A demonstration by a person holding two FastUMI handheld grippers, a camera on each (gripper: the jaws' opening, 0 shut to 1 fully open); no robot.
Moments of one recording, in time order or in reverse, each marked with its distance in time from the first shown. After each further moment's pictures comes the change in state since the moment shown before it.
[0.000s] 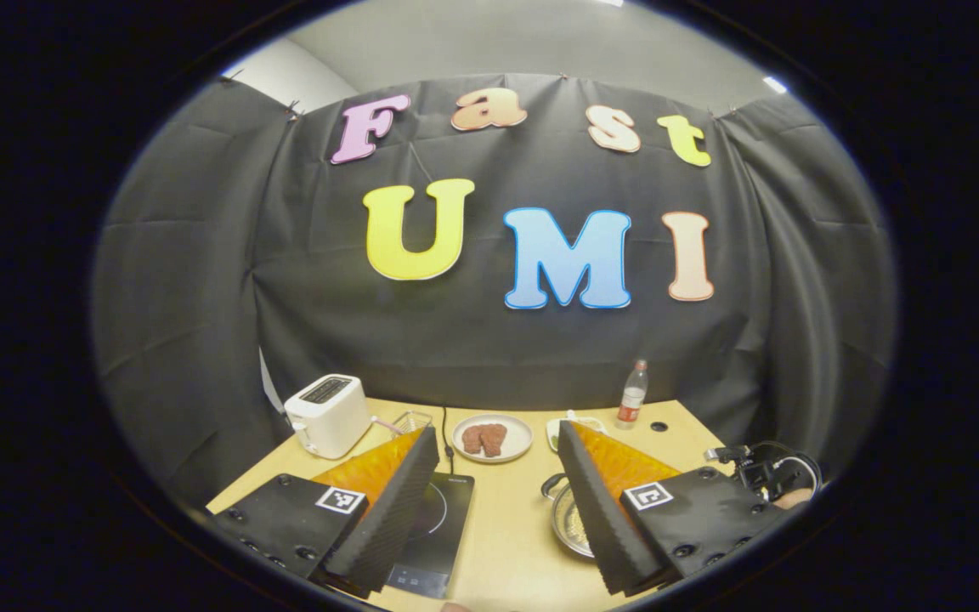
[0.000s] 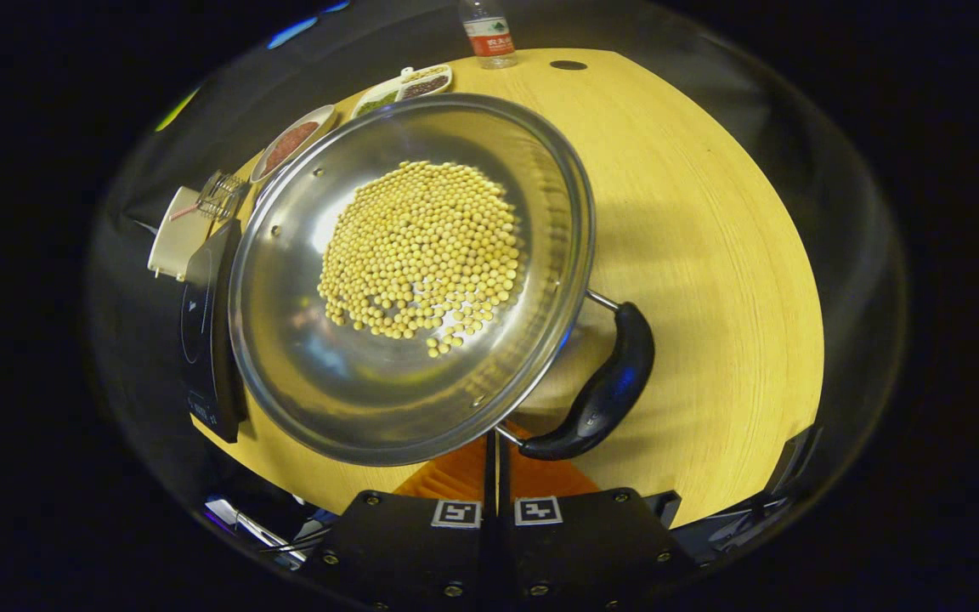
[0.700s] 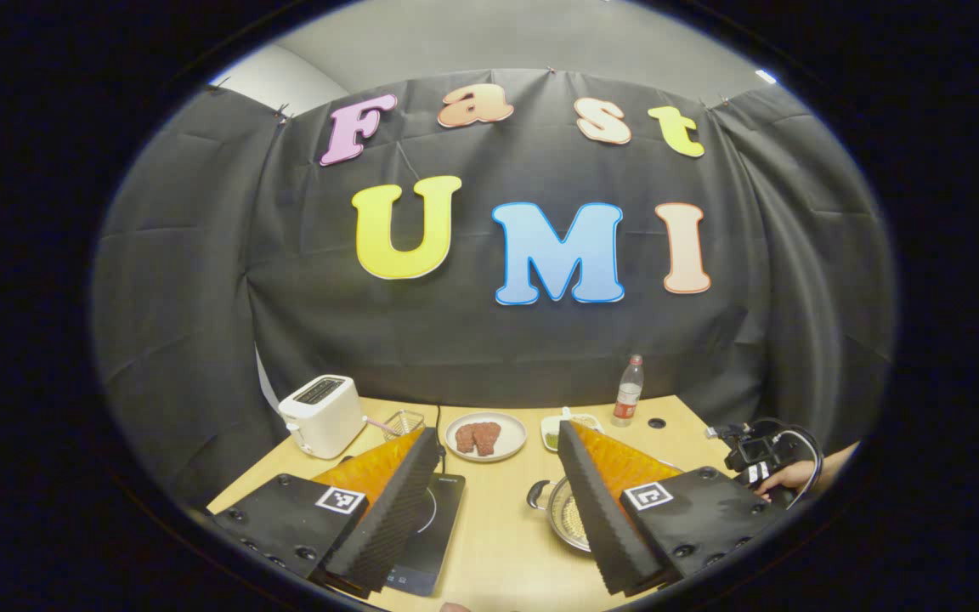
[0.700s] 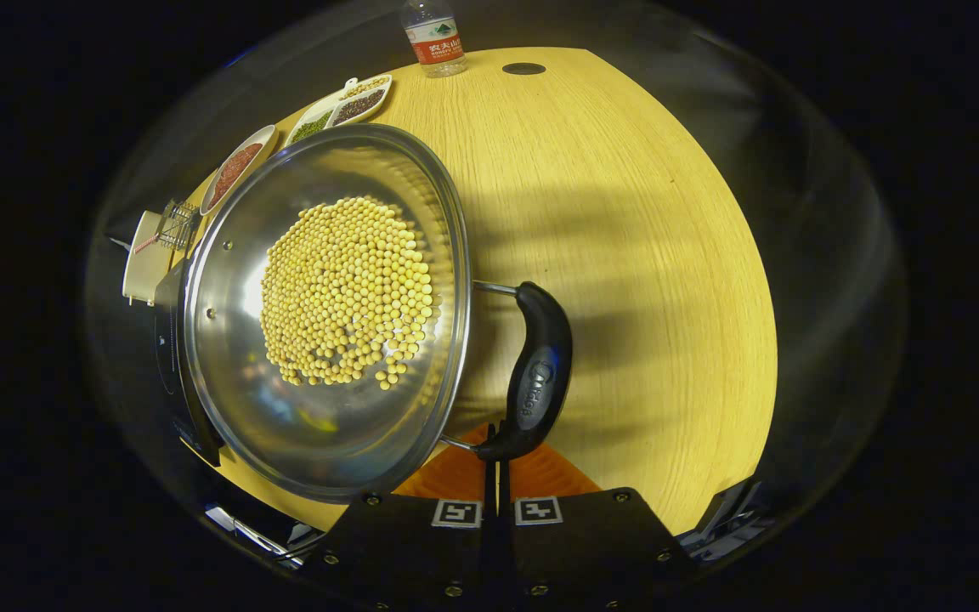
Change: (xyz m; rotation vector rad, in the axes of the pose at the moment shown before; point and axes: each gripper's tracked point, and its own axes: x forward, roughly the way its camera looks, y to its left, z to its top) left arm 0.009 -0.028 -0.002 0.027 0.018 0.007; right arm -0.002 -0.059 0.060 -0.020 0.027 -0.097
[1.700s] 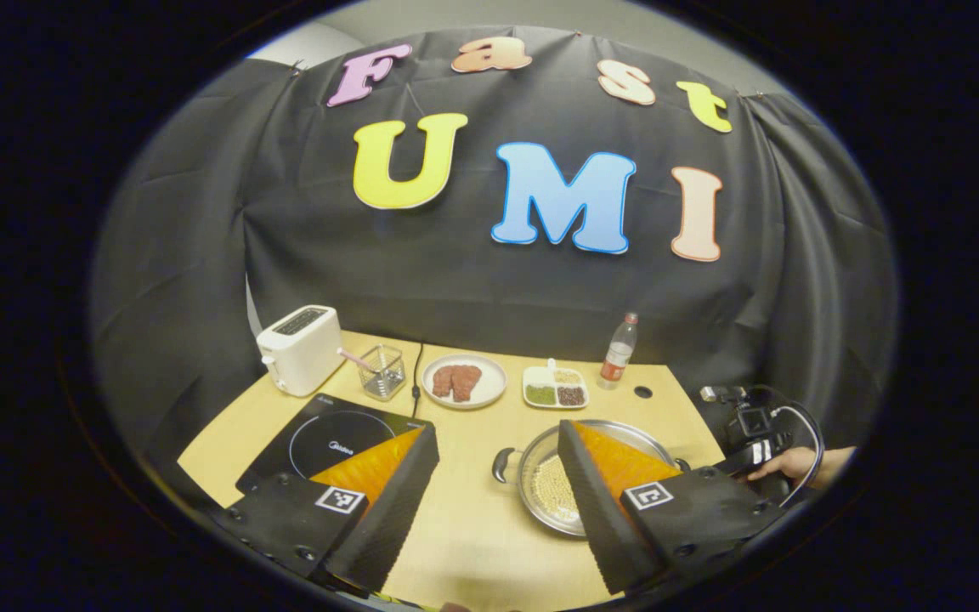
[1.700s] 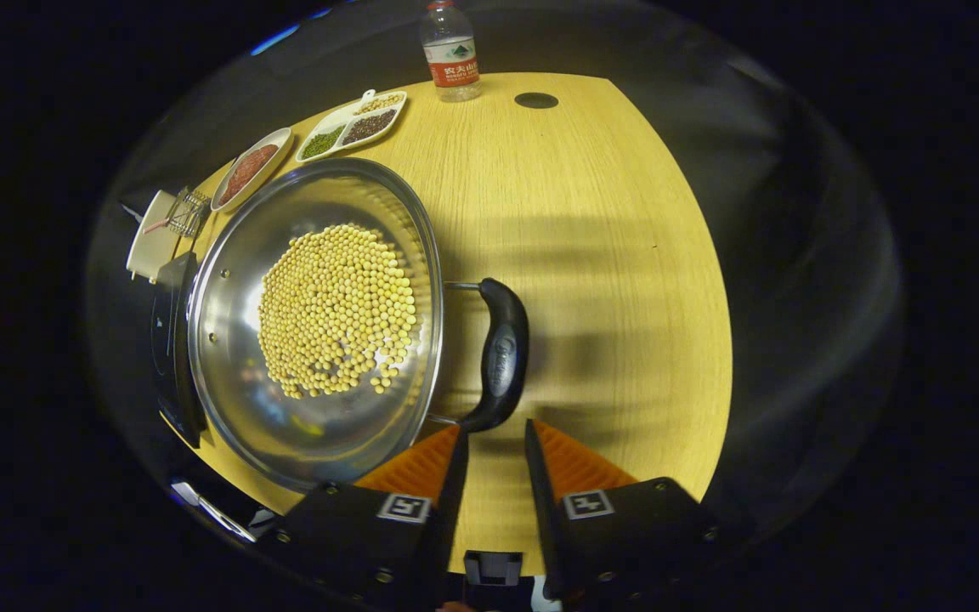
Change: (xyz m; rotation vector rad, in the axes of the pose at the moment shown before) left arm 0.019 -0.040 -0.061 -0.113 0.215 -0.004; right arm -0.024 -0.028 0.026 -0.124 -0.081 -0.028
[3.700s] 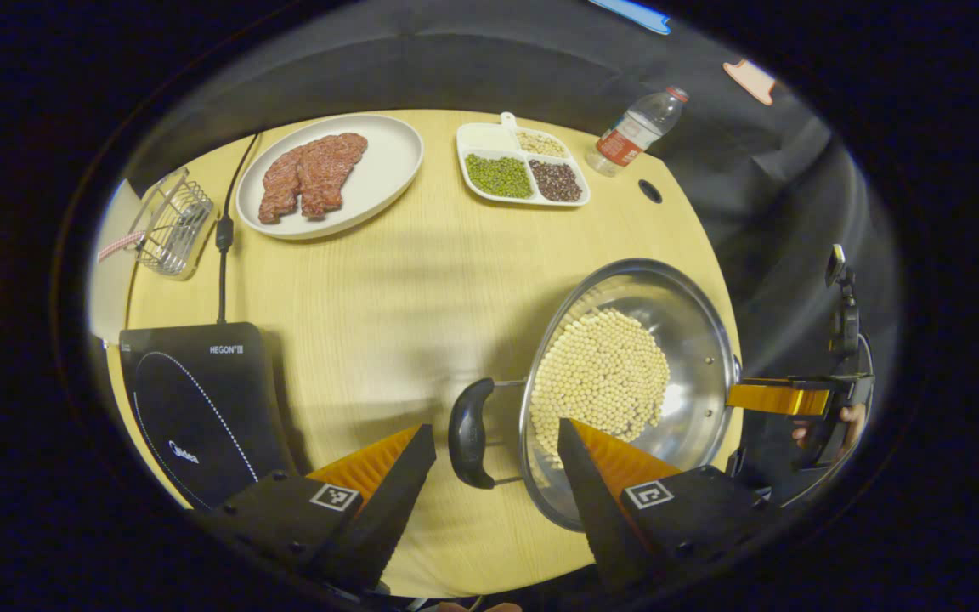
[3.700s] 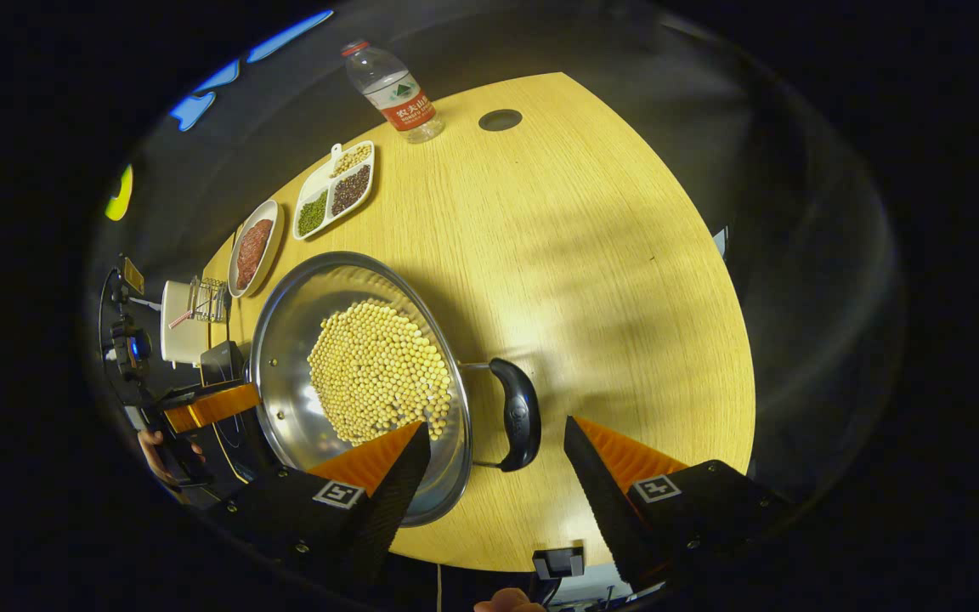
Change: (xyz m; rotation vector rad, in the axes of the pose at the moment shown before) left arm 0.239 -0.017 -0.173 0.058 0.945 -0.359; right arm -0.005 0.018 0.052 0.273 0.020 0.165
